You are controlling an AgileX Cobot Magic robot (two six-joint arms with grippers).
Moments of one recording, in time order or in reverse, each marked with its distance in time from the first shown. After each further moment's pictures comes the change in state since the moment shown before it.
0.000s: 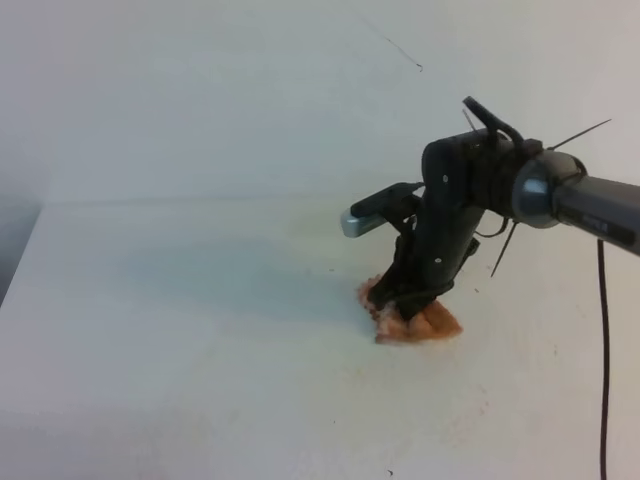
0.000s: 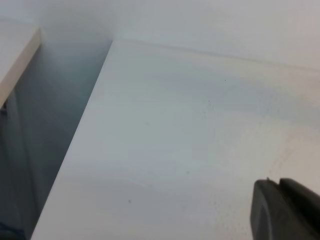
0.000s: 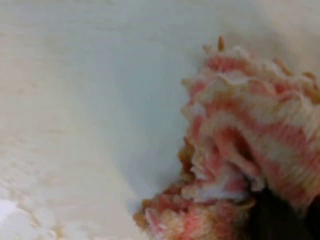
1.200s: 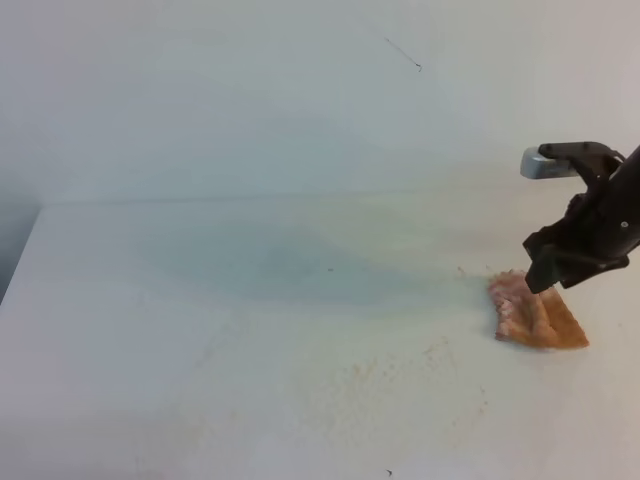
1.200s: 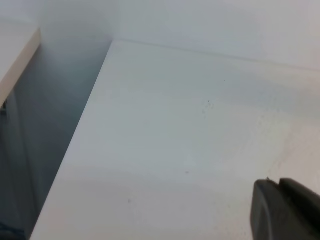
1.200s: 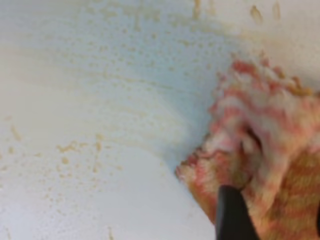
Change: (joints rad) left arm 0.000 -0.003 0.000 0.001 0.000 0.000; right arm -0.356 -0.328 0.371 0.182 -0.048 -0.146
